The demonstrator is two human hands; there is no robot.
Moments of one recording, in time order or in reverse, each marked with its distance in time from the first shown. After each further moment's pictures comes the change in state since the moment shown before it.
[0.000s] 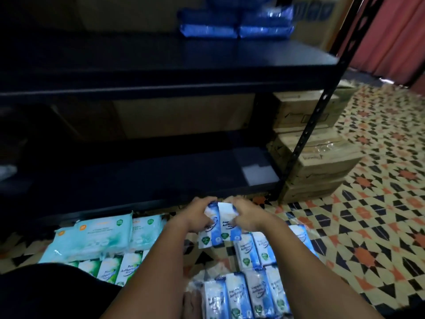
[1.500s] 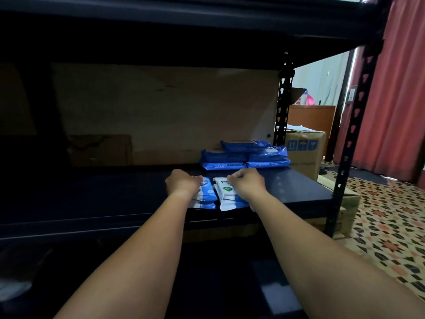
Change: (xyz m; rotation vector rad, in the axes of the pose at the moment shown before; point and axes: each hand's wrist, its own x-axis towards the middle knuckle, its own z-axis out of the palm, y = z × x) left_hand -0.036 0.213 -0.295 -0.420 0.876 -0.027; right_hand -0.004 -0.251 -0.253 0.455 0.741 -0.189
